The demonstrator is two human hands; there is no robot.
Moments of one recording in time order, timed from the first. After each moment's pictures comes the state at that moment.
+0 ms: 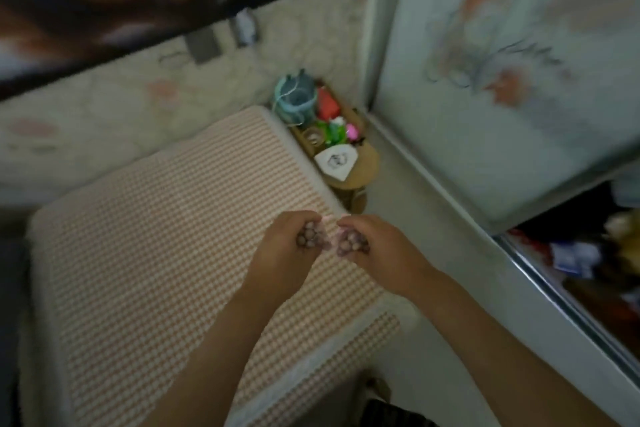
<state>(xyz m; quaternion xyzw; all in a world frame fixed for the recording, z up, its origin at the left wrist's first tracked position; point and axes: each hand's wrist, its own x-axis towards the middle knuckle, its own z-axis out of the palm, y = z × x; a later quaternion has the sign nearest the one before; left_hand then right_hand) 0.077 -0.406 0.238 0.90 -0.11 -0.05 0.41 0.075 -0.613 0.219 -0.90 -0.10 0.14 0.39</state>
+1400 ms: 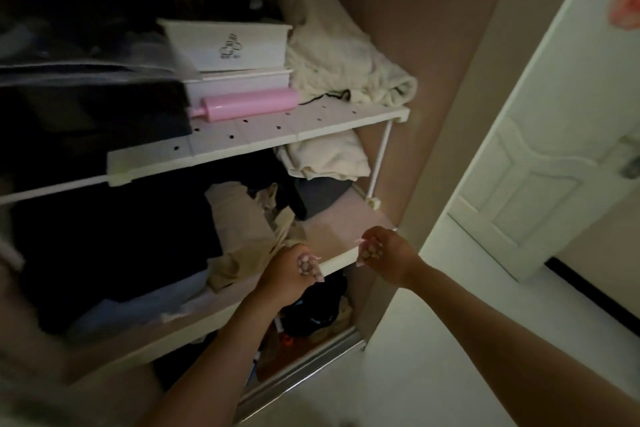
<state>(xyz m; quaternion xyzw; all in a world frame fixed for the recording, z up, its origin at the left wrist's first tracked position) -0.006 -1.275 0.459 0.55 -0.63 -0.47 0.28 -0.243 -1.287 0.505 -0.67 0.68 -0.14 0.27</state>
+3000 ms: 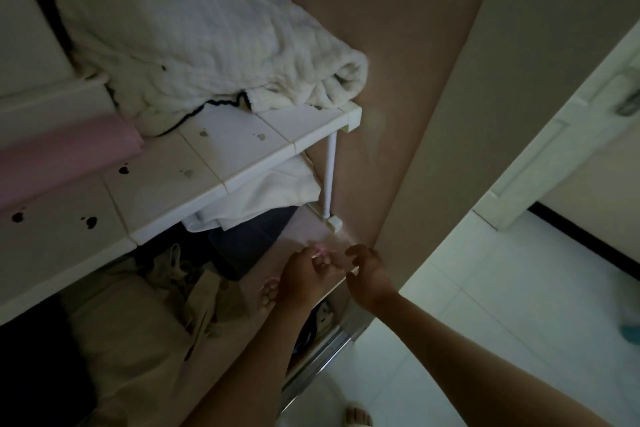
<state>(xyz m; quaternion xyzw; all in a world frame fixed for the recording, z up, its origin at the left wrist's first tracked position) -0.185 -1.487 0.378 0.62 -0.64 -0.41 0.21 -0.325 -1.451 0.389 -0.52 0.76 -0.23 0.32</state>
